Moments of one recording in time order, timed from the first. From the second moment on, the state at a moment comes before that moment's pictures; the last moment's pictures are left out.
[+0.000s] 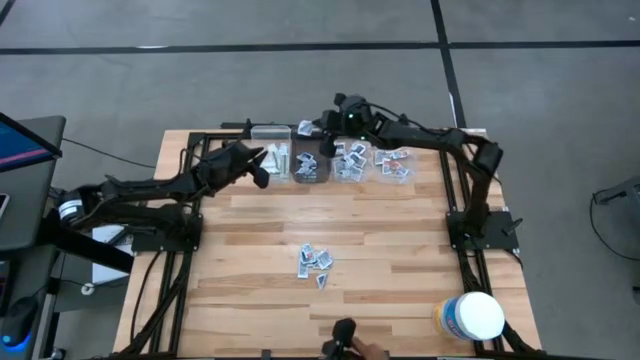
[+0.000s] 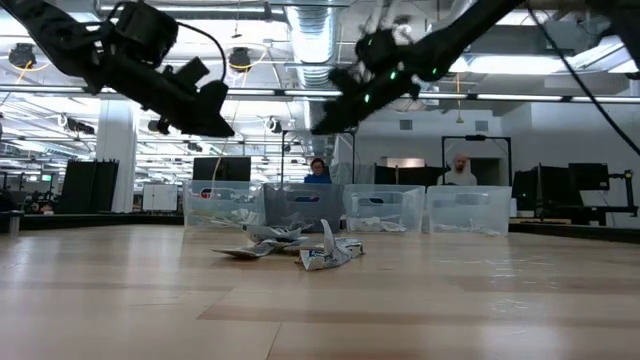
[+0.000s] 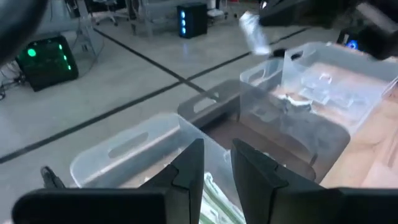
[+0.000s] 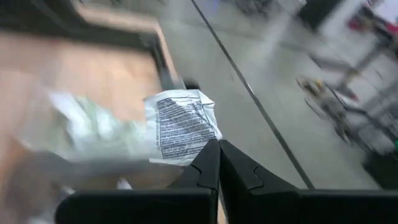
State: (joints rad) left arm 0.45 0.88 0.36 0.41 -0.34 -0.05; right arm -0.53 1.87 1.34 0.16 -0.06 -0.43
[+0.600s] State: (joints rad) left arm 0.44 1.07 0.36 0.55 -0.34 -0.09; right arm -0.49 1.92 1.34 0.05 0.05 -0.51
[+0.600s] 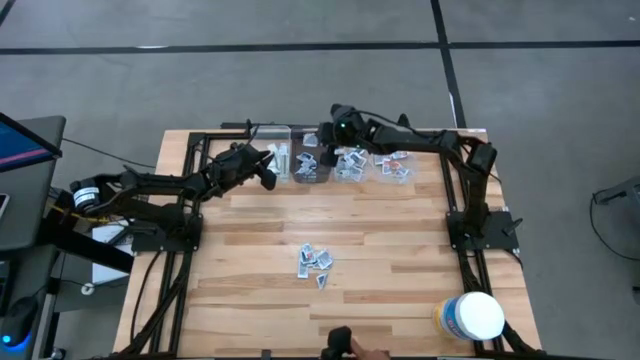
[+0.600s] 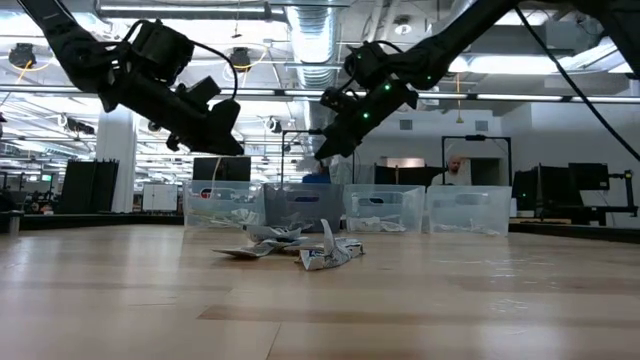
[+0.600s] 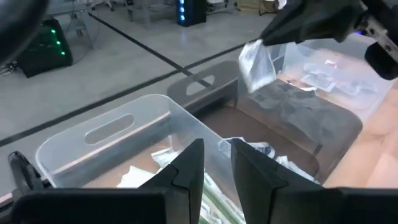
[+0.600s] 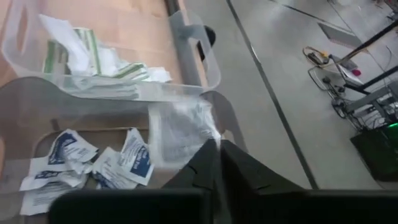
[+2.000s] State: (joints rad) left arm 0.03 0.79 0.36 0.35 0.12 -0.20; right arm 0.08 1.87 1.34 -0.39 -0.01 -0.07
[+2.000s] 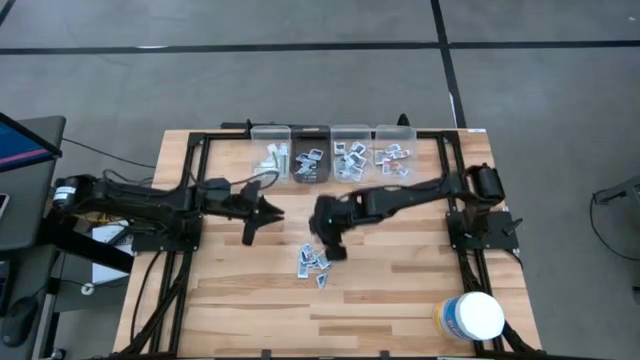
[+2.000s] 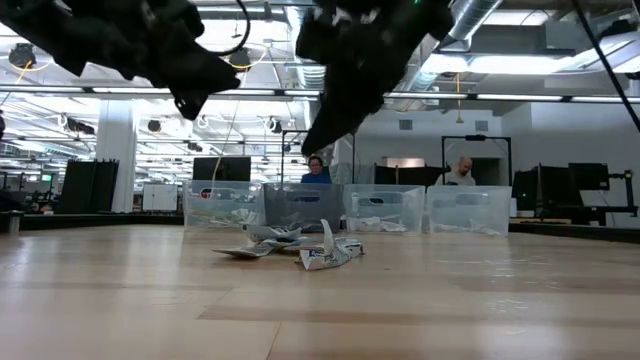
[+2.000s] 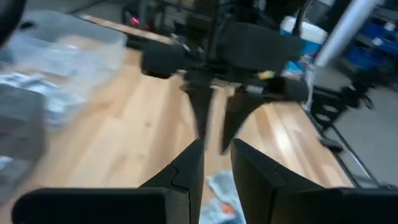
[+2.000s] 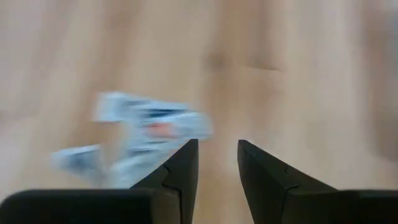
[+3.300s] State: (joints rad) left arm -0.28 0.92 0.36 0.32 0.08 -0.35; right arm 0.30 2.04 1.36 -0.39 -0.17 -0.60
